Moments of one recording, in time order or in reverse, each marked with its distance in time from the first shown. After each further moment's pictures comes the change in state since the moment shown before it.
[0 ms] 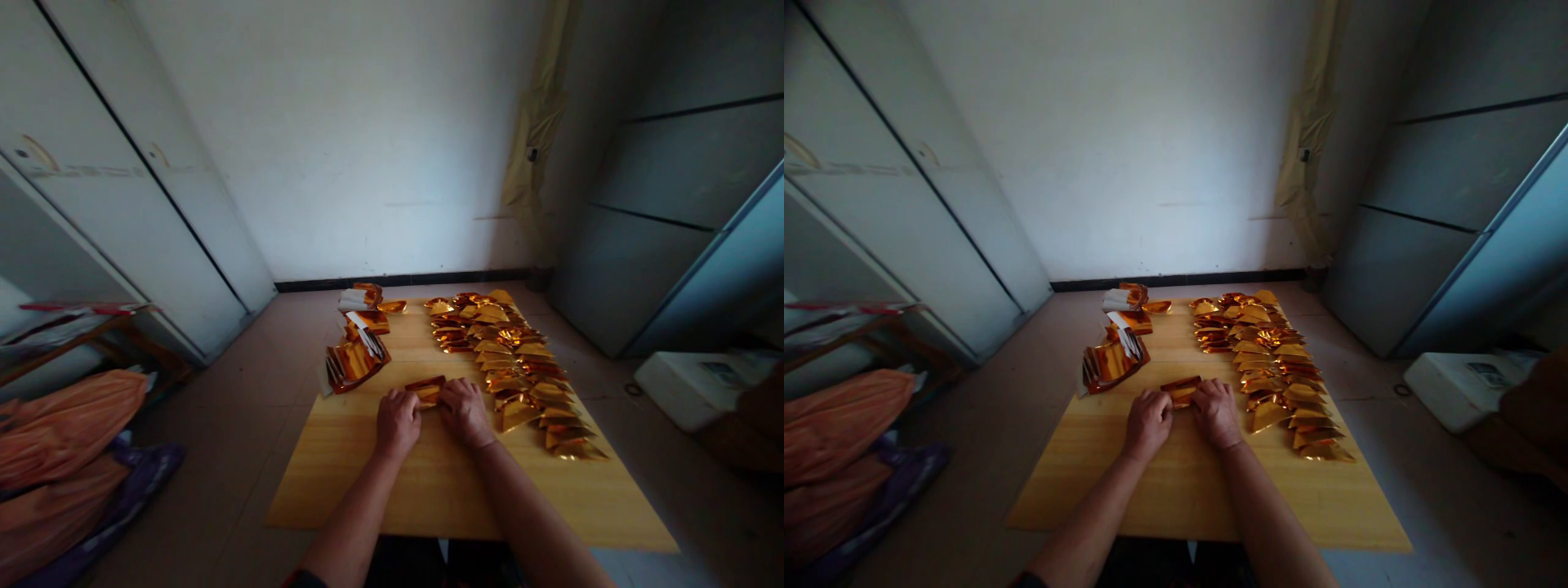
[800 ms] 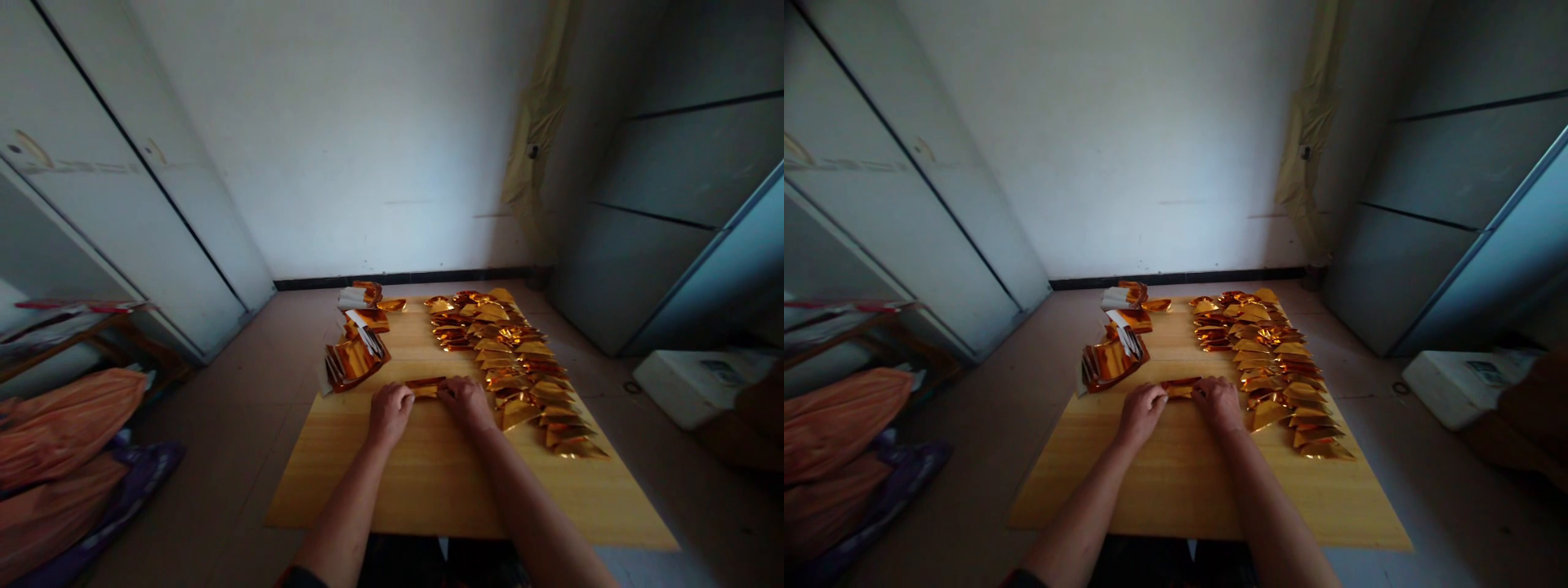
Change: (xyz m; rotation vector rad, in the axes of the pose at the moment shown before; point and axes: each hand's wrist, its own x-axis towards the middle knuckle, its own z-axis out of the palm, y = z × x) left_hand 0.012 -0.024 0.002 -0.218 0.011 -0.064; right_hand 0.014 0.011 0.001 0.078 -0.110 0.188
